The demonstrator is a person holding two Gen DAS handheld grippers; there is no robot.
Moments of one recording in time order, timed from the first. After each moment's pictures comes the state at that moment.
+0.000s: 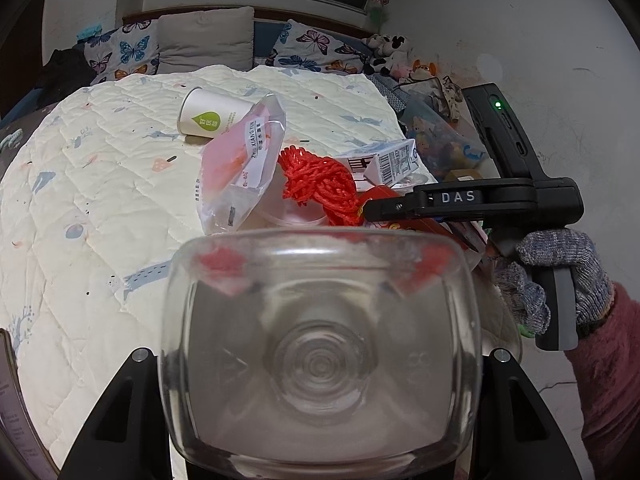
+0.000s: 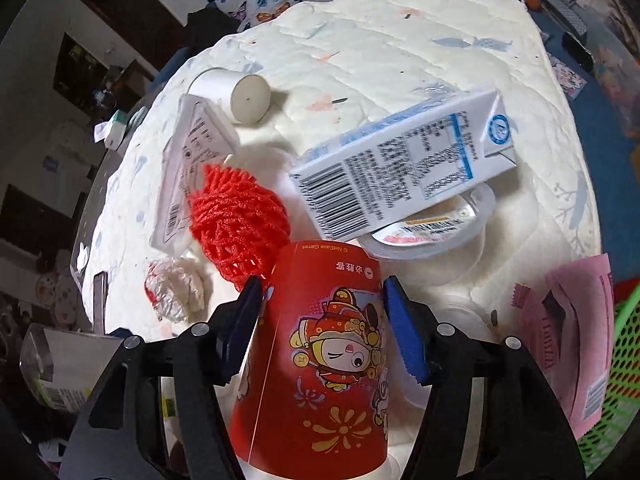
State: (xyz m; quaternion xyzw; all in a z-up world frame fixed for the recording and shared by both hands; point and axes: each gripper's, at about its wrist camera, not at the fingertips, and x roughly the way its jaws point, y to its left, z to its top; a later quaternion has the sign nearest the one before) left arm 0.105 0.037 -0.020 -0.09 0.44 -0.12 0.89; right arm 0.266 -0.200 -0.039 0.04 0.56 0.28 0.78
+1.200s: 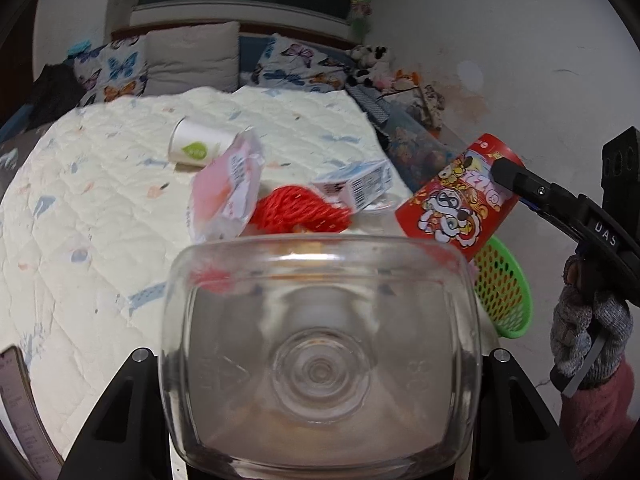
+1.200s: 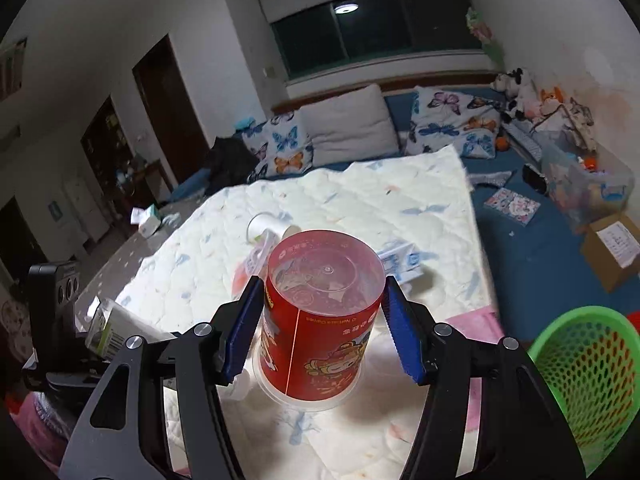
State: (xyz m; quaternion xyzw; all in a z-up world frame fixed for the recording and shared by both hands) left arm 0.096 0.030 0.014 -0.08 0.42 -0.15 0.89; right arm 0.149 -0.279 0.076 0.06 0.30 0.25 0.92
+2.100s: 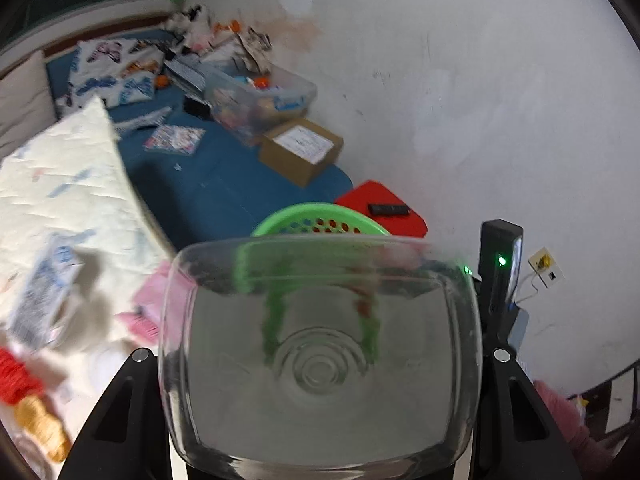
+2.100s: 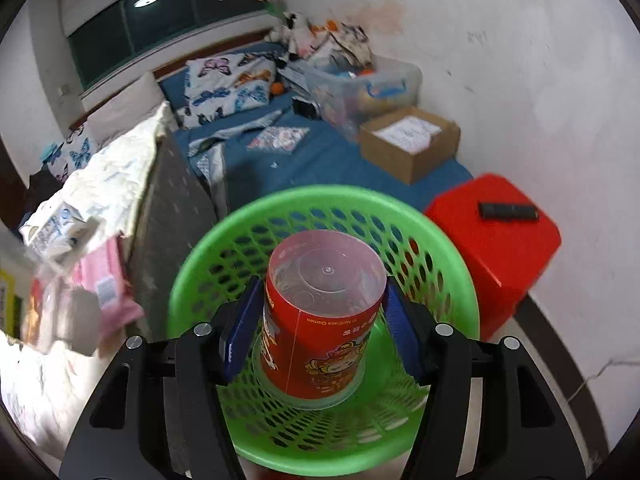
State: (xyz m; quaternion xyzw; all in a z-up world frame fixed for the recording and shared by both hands) left arm 0.172 -0.249 0.019 0.02 0.45 -0.40 0.80; right arm 0.140 -0.514 -0.057 0.10 0.39 -0.09 0.91
